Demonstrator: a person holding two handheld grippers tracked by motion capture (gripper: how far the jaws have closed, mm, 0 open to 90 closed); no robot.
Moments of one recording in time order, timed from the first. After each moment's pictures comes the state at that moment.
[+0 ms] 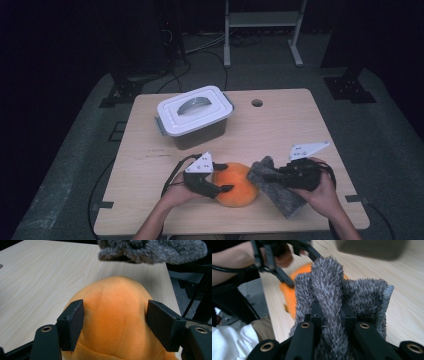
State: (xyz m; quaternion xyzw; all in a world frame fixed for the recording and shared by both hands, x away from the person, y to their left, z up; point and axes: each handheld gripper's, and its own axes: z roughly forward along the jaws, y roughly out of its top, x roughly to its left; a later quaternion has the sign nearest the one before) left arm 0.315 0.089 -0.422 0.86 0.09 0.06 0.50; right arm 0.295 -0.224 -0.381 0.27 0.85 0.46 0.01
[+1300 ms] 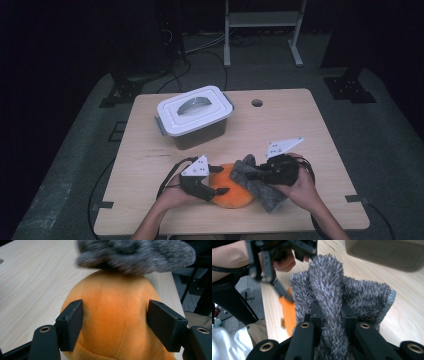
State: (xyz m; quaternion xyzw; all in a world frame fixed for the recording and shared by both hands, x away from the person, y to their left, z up) left arm 0.309 0.100 -0.430 0.86 0.08 0.07 0.50; right arm 0.313 -0.179 -0.385 0.24 0.86 0.45 0.01
